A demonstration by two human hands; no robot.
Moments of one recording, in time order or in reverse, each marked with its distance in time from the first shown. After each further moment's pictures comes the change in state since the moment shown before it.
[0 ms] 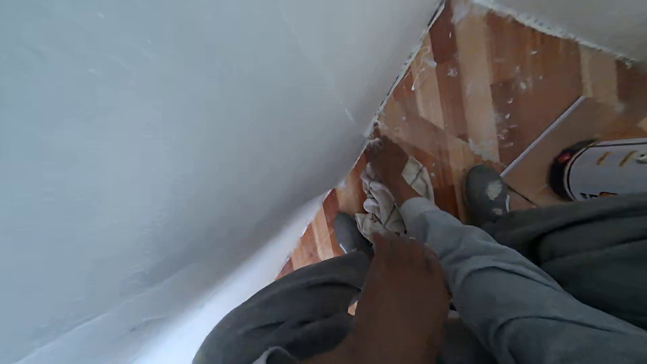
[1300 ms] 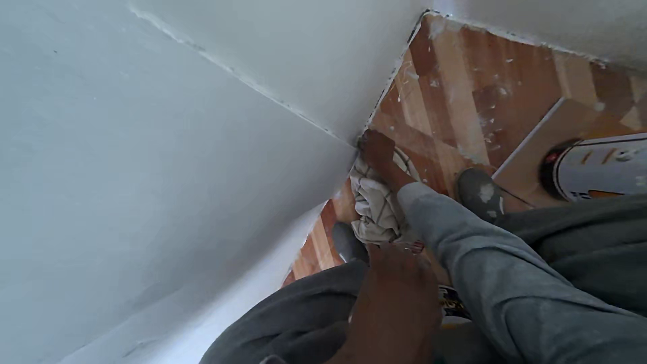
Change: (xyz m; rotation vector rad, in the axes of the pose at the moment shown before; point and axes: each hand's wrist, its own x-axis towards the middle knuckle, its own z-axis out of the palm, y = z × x) left_hand 0.008 0.004 0.008 0.034 0.044 0.038; right_hand 0.076 -0.014 -0.016 -0.069 -0.088 -0.051
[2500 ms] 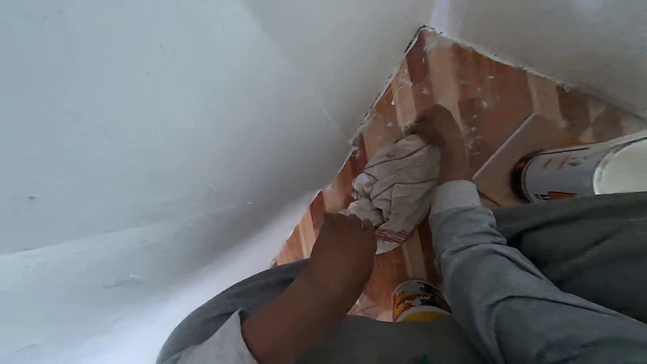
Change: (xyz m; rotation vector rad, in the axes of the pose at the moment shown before) left_hand 0.003 -0.025 -0.013 -0.108 -0.408 -0.223; right_hand -0.023 0.080 -0.164 0.092 -0.131 0.052
